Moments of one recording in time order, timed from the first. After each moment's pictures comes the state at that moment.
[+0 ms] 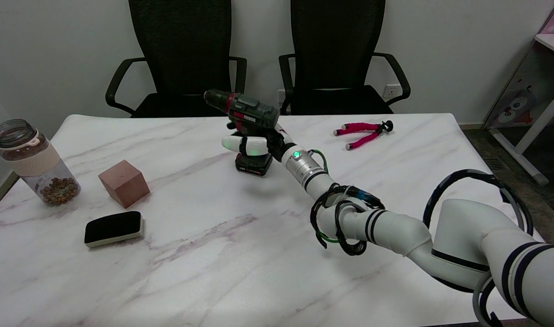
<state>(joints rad) 0.74 -1.40 0.51 -0.43 -2.06 0.62 1.28</state>
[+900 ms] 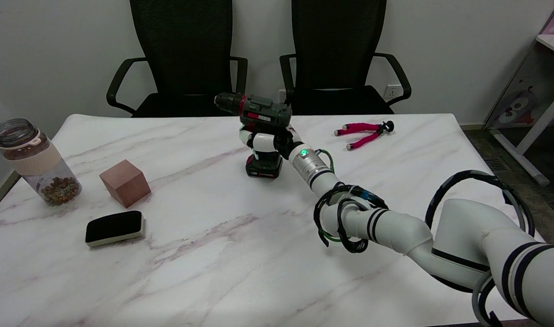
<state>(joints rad) 0.74 -1.40 0.55 -0.40 -2.04 0.62 1.28</state>
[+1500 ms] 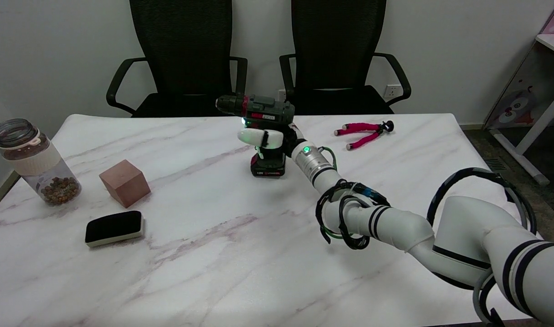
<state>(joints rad) 0.75 -1.39 0.55 -0.39 -2.03 0.61 1.27</state>
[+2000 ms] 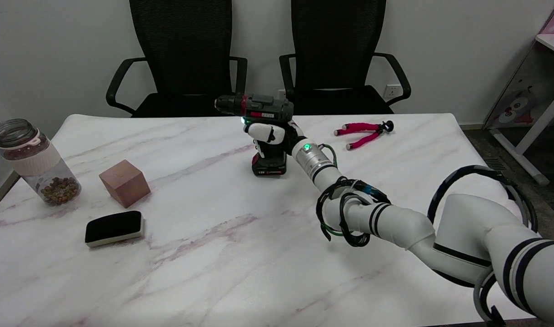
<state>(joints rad) 0.76 -1.39 0.55 -0.40 -2.03 0.61 1.27</state>
